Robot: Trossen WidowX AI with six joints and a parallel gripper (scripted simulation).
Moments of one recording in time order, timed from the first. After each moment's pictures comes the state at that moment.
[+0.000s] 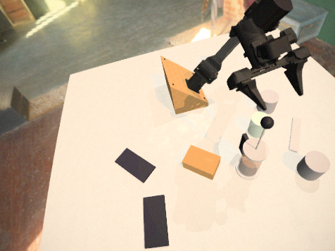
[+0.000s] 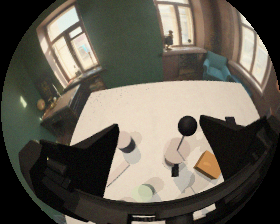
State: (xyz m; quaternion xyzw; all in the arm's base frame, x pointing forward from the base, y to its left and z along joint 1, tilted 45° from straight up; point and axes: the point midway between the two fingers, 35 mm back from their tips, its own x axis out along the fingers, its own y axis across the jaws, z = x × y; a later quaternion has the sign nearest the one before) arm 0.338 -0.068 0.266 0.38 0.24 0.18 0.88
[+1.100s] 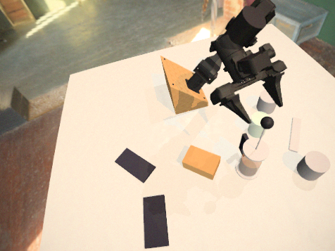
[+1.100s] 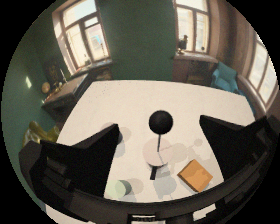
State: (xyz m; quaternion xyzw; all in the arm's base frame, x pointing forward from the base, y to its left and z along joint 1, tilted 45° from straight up) arm 0.343 -0.081 0.220 0.32 0.20 0.24 0.89
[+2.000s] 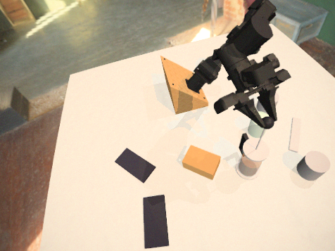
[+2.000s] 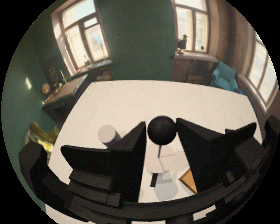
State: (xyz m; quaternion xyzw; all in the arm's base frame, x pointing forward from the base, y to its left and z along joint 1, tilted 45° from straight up) arm 0.360 -0.068 0.213 0.33 0.20 0.23 0.89
